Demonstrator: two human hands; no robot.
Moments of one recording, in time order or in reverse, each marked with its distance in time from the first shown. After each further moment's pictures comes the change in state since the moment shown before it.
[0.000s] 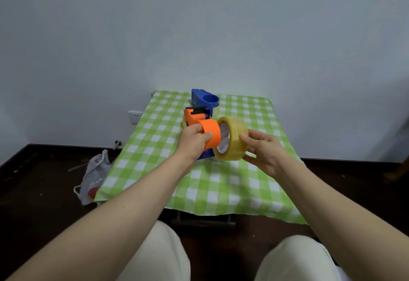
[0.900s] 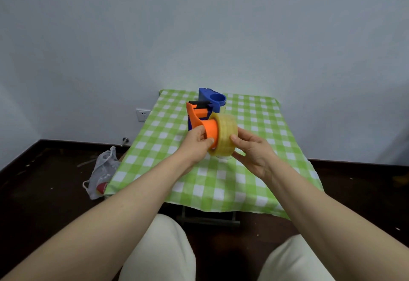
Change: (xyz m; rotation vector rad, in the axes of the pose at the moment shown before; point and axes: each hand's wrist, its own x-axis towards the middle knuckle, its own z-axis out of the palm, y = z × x) left_hand -0.009 -0.011 -0.018 0.116 -0.142 0.037; right_hand -0.001 0.016 0.035 0.128 -0.079 -0.013
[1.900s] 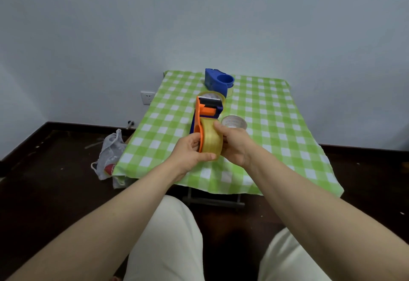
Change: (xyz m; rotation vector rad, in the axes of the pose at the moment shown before) left_hand -0.029 -0.055 -0.025 -0.137 -0.043 -0.055; right_hand 0.011 0.033 0.050 -0.059 0.011 0.244
